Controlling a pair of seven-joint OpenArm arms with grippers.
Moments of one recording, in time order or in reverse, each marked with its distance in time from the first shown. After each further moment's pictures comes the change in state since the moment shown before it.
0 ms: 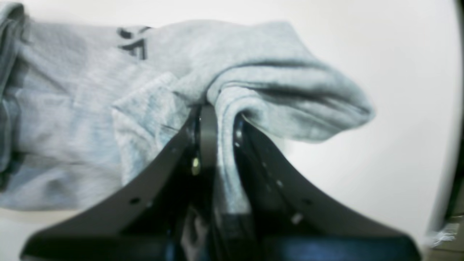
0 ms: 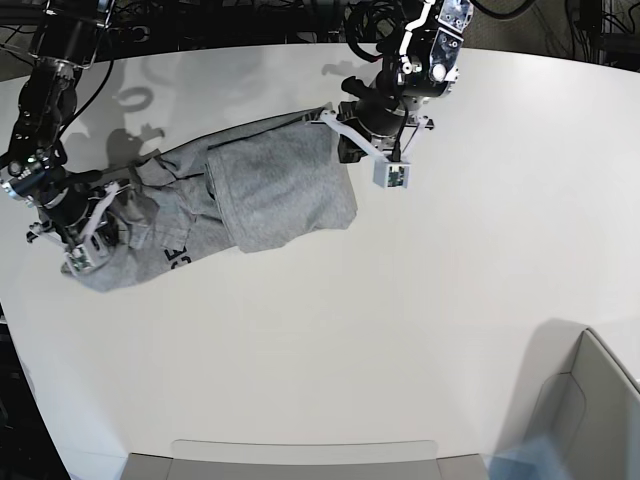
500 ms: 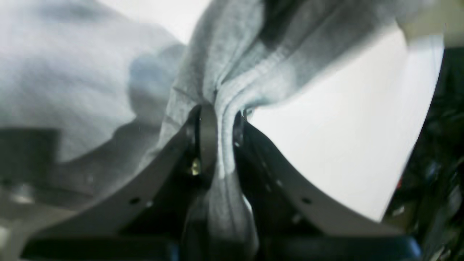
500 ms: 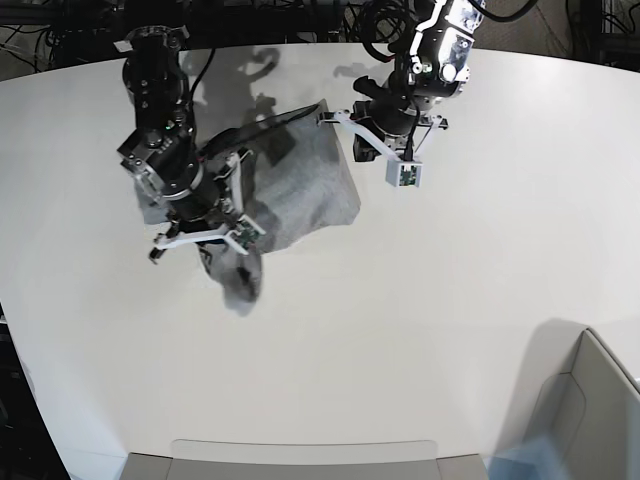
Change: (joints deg) left arm 0.5 -2.1 -0.4 0.0 0.1 0.0 -0.2; right arm -1.4 -15.6 -30.6 17.7 -29.7 0.2 -5.5
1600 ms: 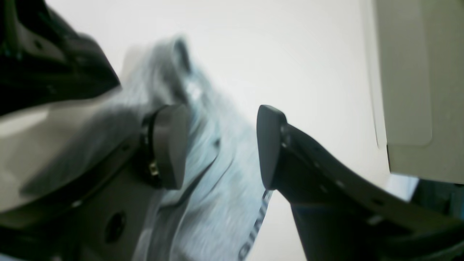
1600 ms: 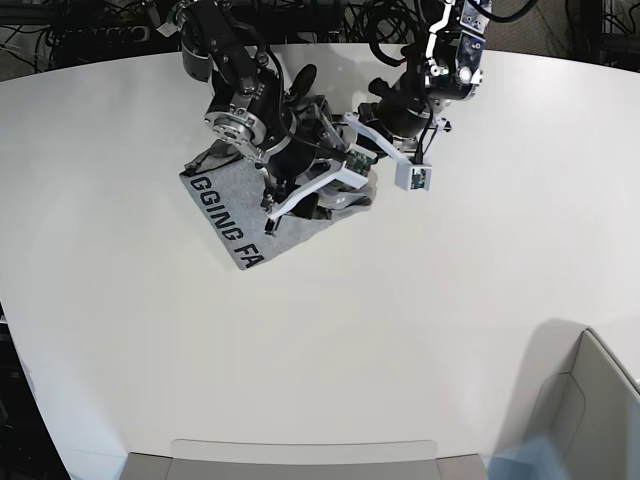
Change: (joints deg) left arm 0.3 0.7 -6.7 0.7 -4.4 -2.8 1.0; right arm -2.7 -1.2 -20.7 2.1 -8.6 0.1 8.5
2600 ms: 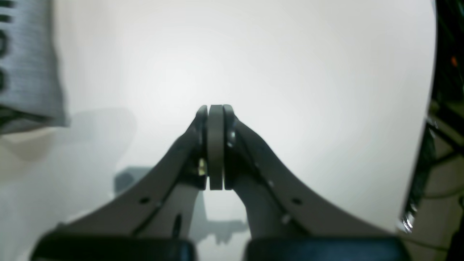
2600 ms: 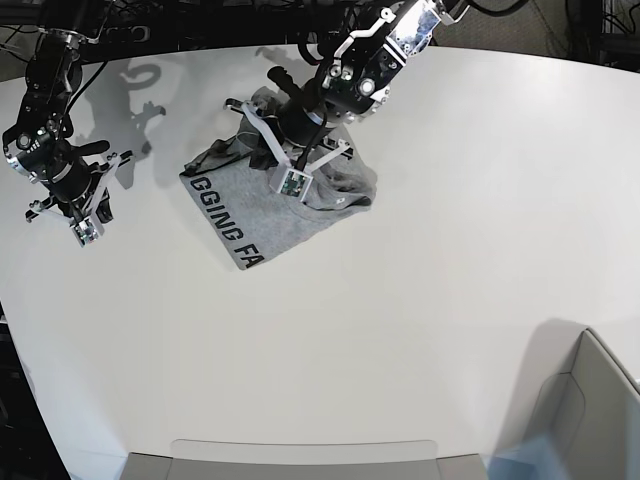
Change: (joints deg) left arm -13.3 2.7 27.8 -9.4 4.4 2.5 -4.0; right arm -3.0 16.2 53.9 -15.2 33.4 0.3 1.1
